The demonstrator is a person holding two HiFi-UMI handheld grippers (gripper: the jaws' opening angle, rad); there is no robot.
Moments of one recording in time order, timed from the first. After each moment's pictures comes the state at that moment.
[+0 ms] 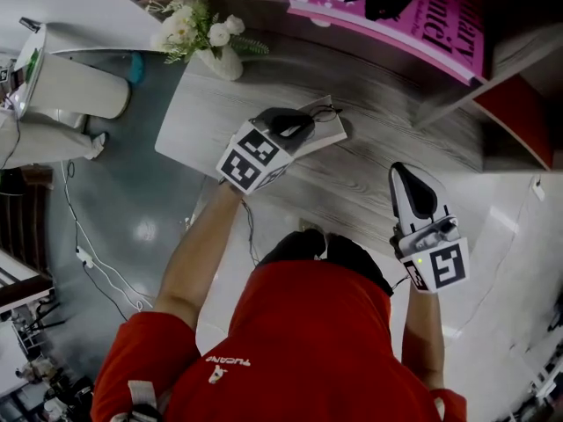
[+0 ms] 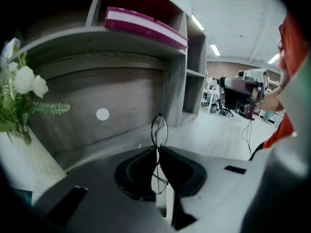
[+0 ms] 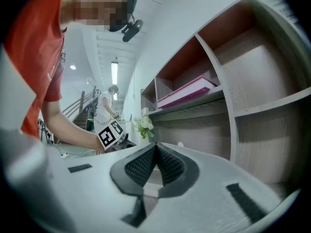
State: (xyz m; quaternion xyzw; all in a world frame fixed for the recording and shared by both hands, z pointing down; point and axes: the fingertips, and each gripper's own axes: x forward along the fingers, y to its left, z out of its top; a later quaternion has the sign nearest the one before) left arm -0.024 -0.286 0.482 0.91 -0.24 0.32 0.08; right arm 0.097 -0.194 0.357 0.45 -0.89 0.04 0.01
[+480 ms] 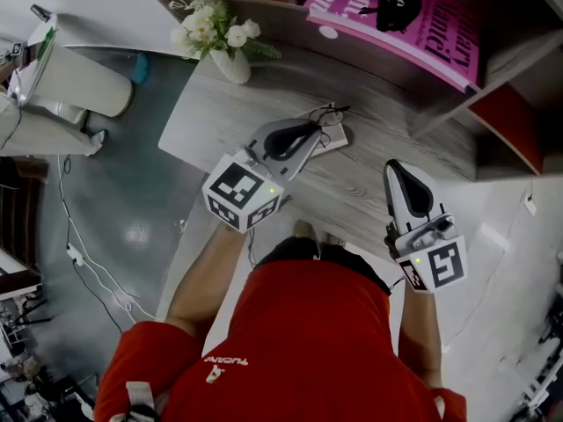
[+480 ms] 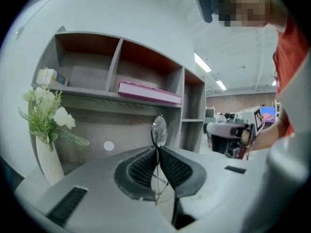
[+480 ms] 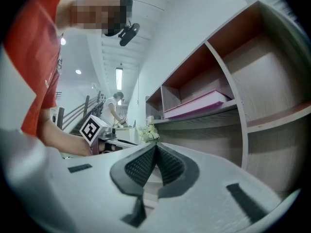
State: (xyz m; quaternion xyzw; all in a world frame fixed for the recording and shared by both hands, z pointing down) left arm -0.020 -0.252 0.362 0.94 -0.32 0.09 0.08; right arm 0.077 -0.191 0.321 0.44 -0.90 0.02 -0.02
